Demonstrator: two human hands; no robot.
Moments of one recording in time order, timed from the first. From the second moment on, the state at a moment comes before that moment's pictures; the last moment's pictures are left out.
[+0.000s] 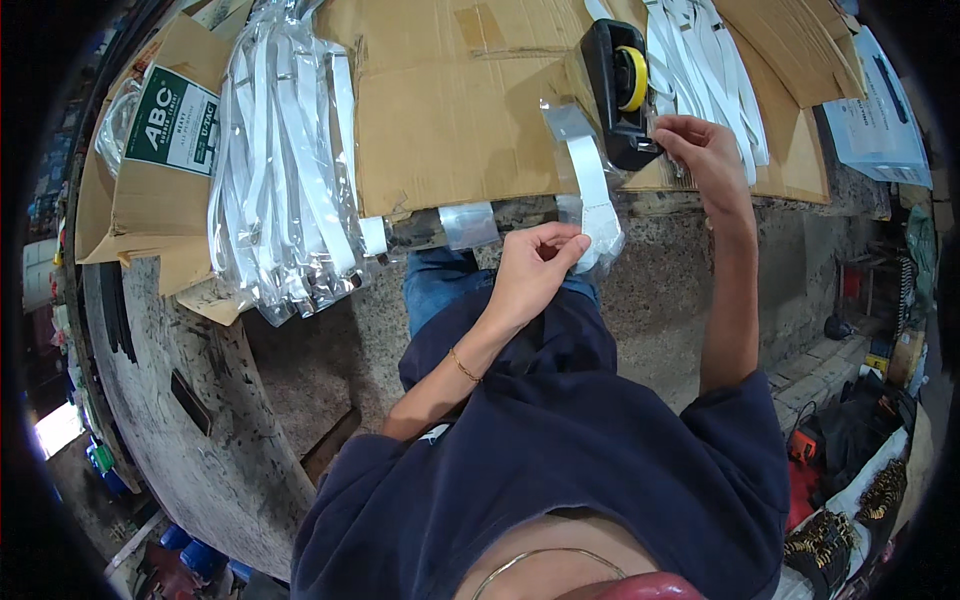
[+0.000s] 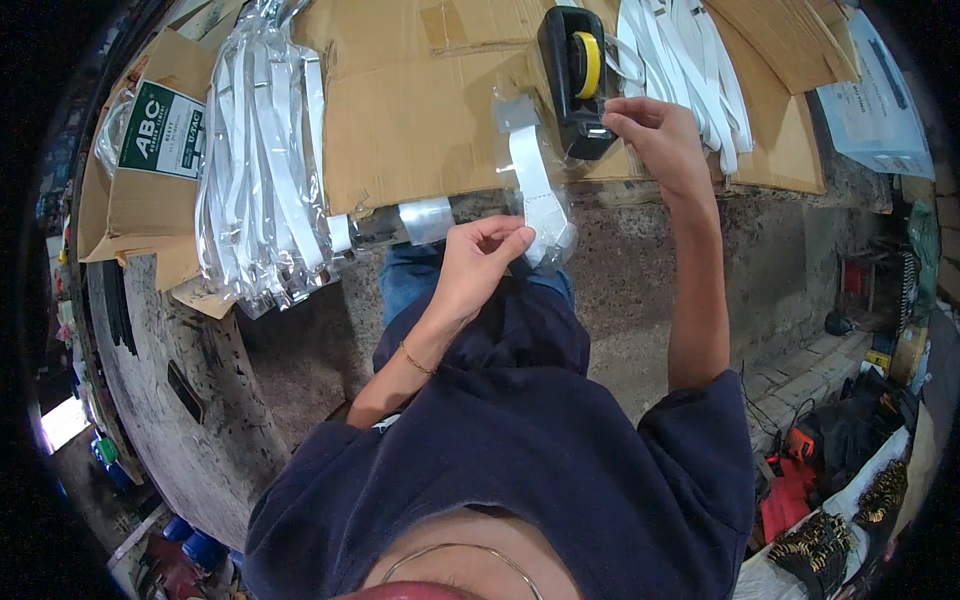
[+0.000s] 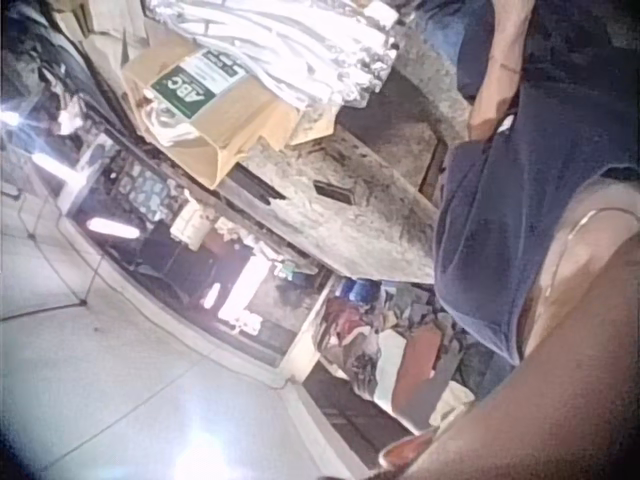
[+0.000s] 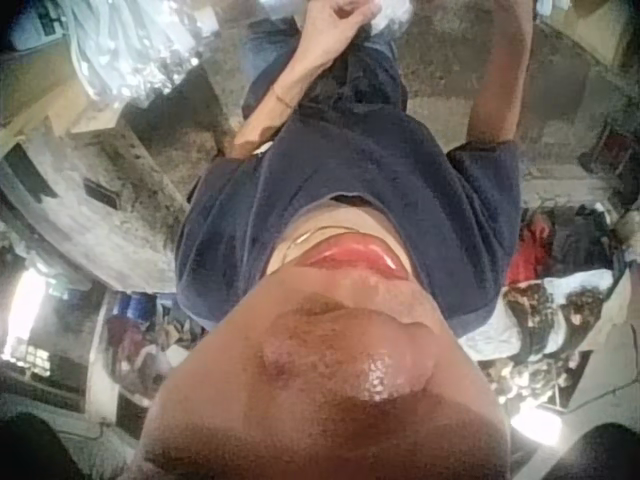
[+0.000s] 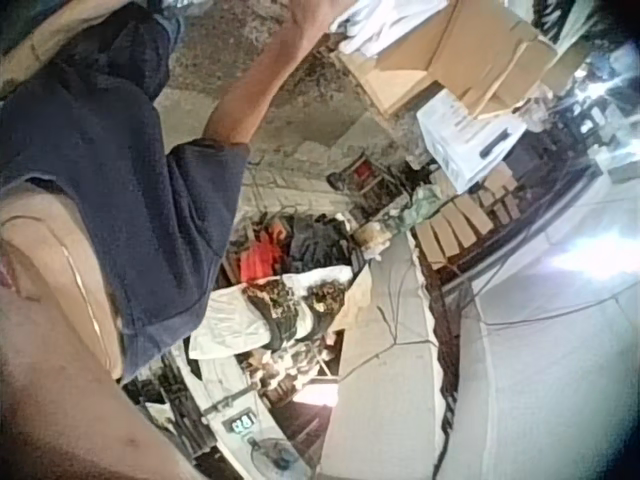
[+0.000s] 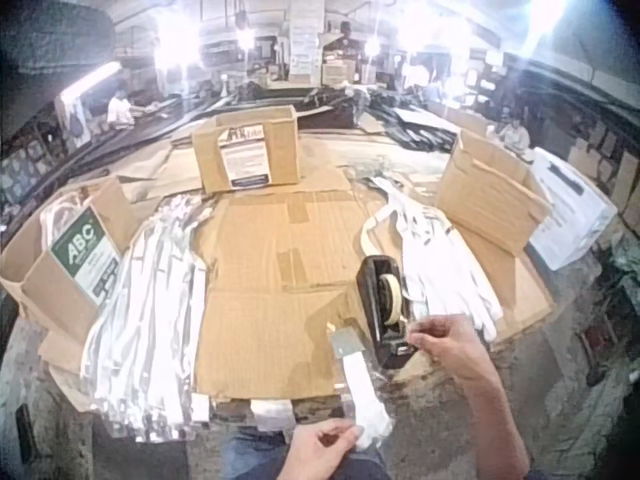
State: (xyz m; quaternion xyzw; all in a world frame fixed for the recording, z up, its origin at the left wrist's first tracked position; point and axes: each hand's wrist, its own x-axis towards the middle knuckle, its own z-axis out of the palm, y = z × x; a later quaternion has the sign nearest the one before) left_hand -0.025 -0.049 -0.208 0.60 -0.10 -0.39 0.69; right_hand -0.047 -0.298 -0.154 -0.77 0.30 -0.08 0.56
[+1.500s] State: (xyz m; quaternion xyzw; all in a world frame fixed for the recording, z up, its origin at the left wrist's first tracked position) left_hand -0.026 -0.053 -0.213 0.57 -0.09 -0.39 0.71; right_hand -0.081 -0.261 -0.168 -0.63 0.29 -0.13 0.71
